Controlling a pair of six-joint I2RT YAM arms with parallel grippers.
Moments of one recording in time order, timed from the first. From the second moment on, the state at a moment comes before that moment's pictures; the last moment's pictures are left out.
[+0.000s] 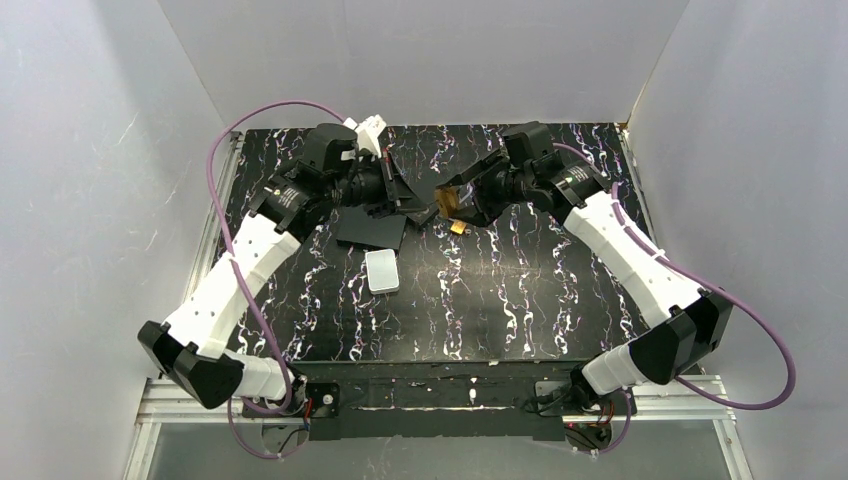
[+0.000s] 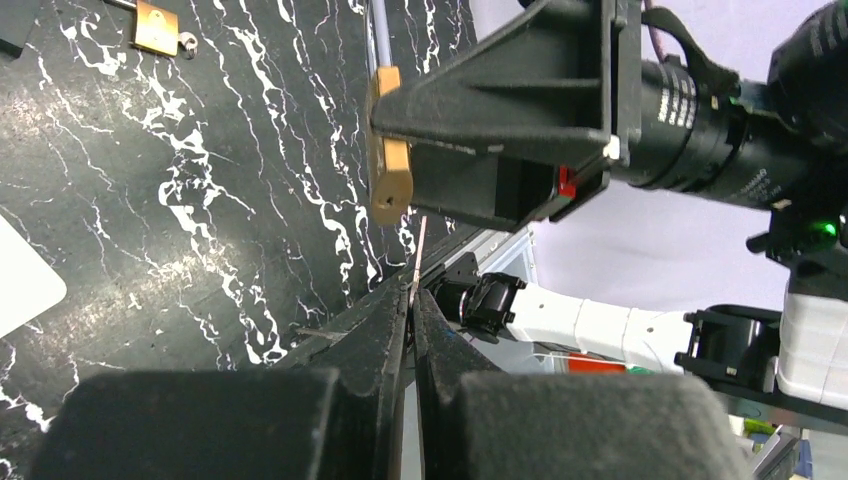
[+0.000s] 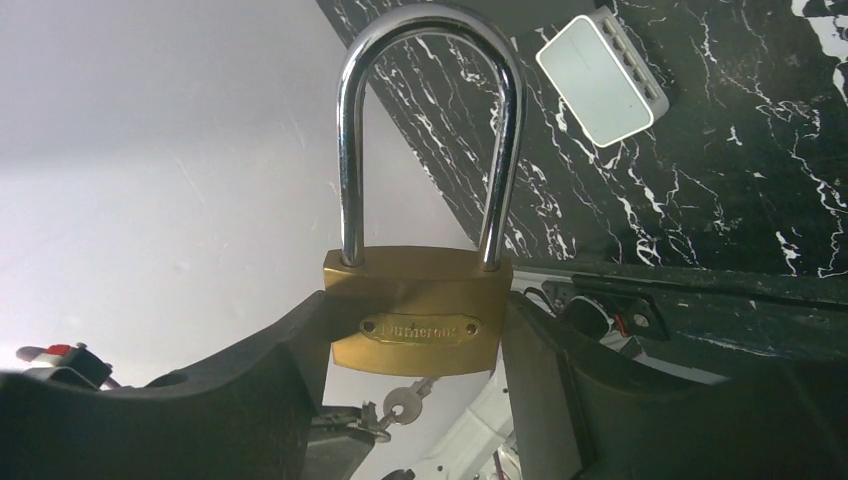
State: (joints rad) left arm -0.58 1.34 1.56 -0.77 0.39 -0.74; right arm 0.58 1.45 1.54 -0.79 -0.31 1.50
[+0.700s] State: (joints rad) left arm -0.58 1.38 1.56 -0.73 0.38 -0.56; right arm 0.58 1.47 1.64 -0.91 -0.25 1.52
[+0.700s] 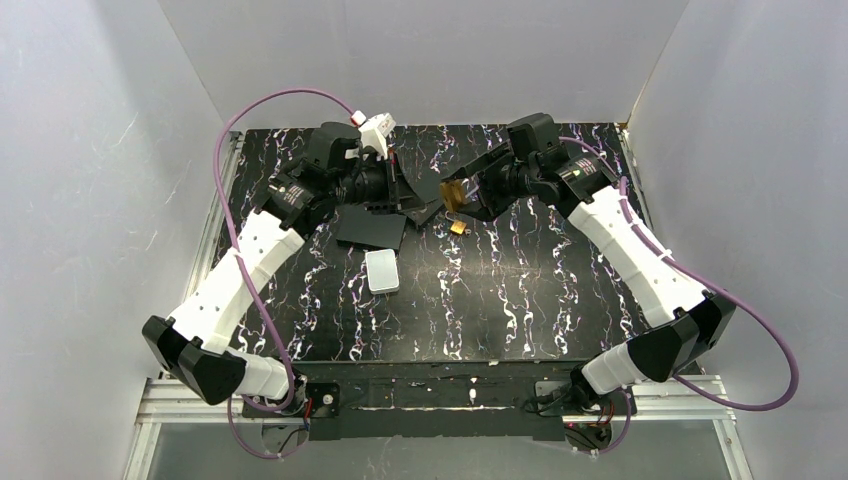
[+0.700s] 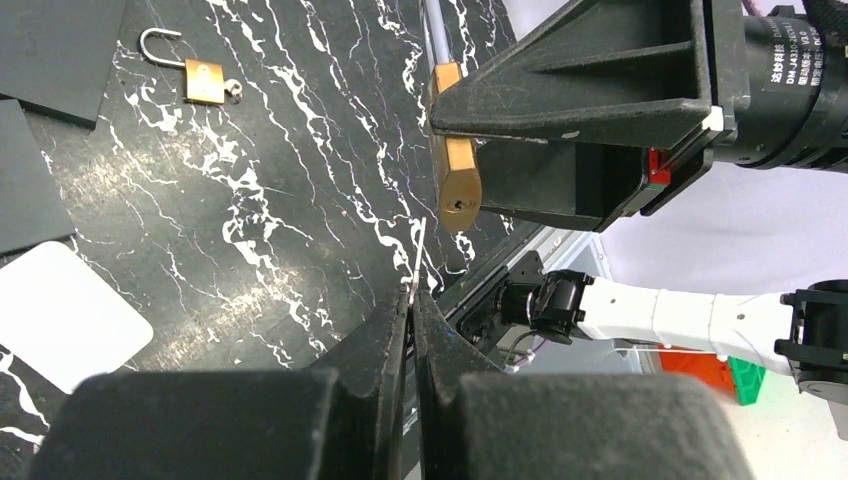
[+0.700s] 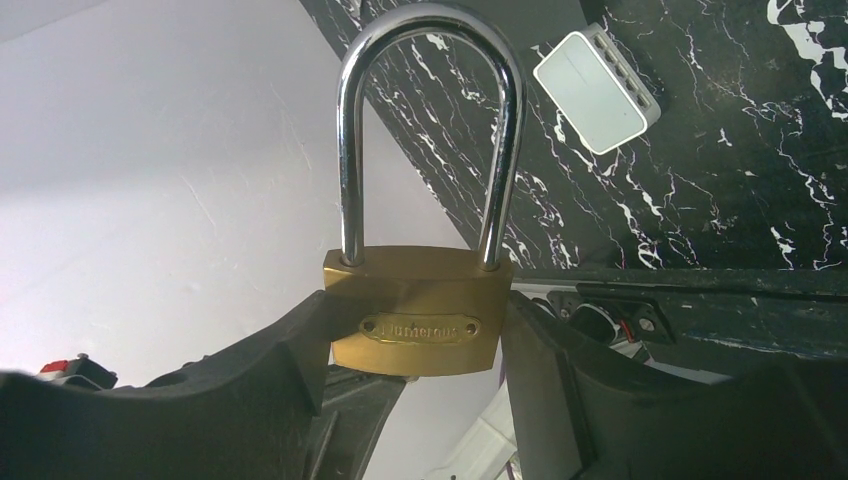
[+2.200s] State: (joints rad) left arm -0.62 1.32 1.43 -0.56 0.33 -0.74; right arm 0.59 1.48 1.65 -0.91 -0.18 1.54
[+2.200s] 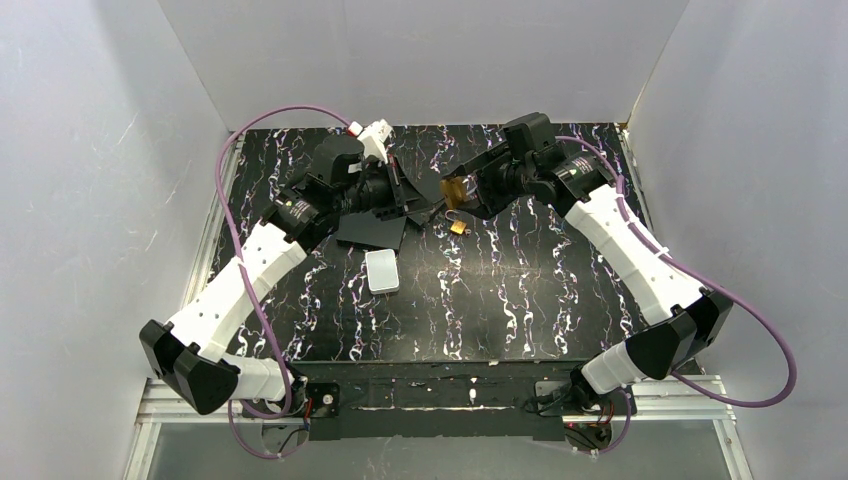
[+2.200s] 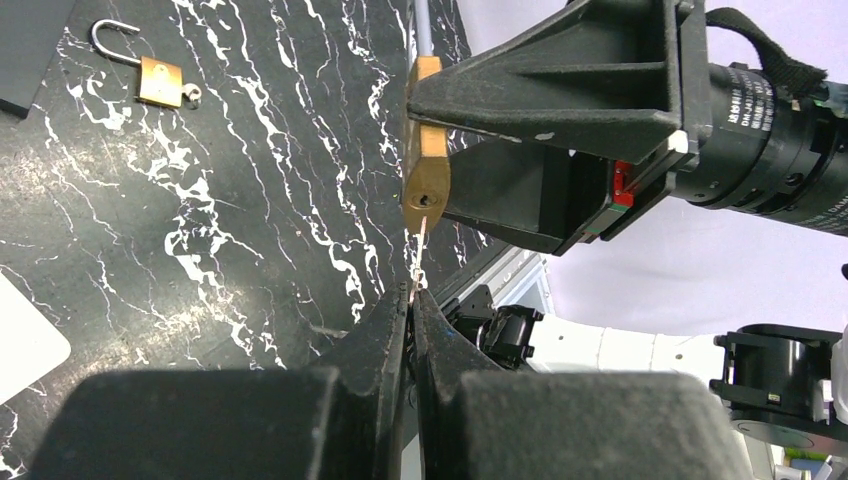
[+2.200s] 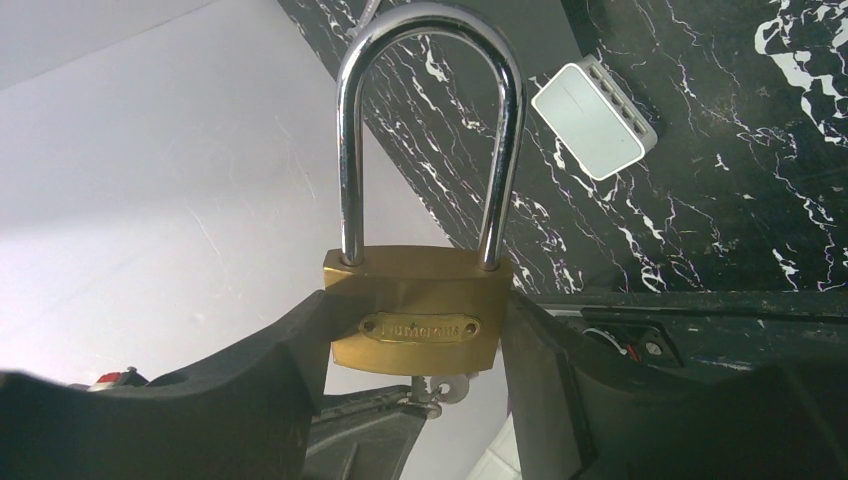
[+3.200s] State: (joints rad) left arm -0.62 1.33 1.41 -0.53 0.33 -0.75; right arm 0.59 1.48 1.65 -0.90 -0.18 1.53
